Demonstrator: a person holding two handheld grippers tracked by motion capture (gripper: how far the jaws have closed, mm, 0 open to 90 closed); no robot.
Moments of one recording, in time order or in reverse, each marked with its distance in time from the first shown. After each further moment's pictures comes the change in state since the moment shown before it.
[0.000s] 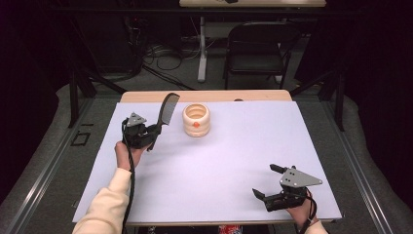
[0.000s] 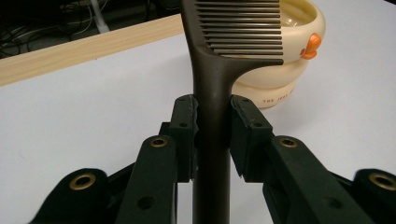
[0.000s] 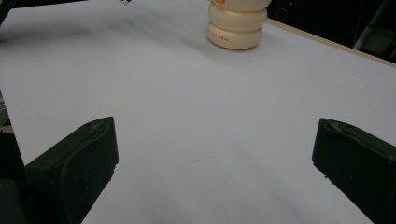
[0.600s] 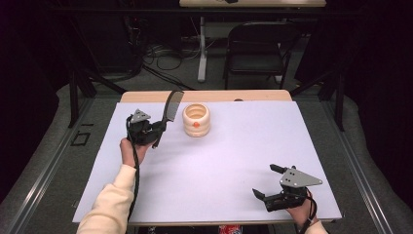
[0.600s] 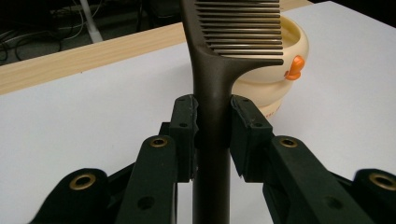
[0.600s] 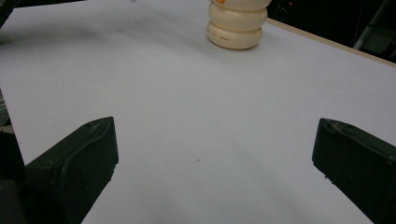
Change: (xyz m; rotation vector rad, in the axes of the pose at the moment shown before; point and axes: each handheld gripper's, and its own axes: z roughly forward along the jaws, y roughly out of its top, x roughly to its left) left arm -0.006 0.011 0.007 -0.025 -0.031 -0.019; right arm 0.000 0.000 0.000 0.001 0.001 0.001
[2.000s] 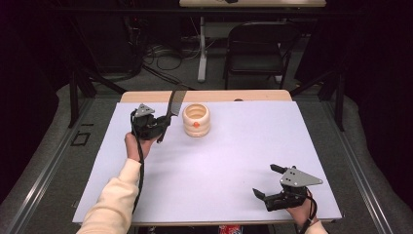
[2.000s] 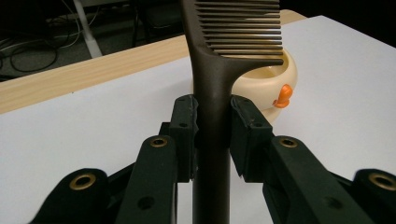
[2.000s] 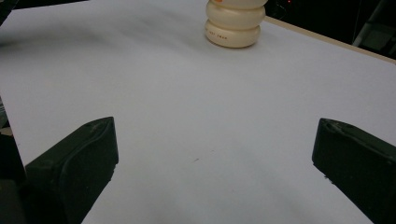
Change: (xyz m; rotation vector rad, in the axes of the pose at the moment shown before) left arm -0.007 0.018 0.008 -0.025 -0.013 0.004; right arm -0.001 -0.001 0.000 0.002 -0.004 0.011
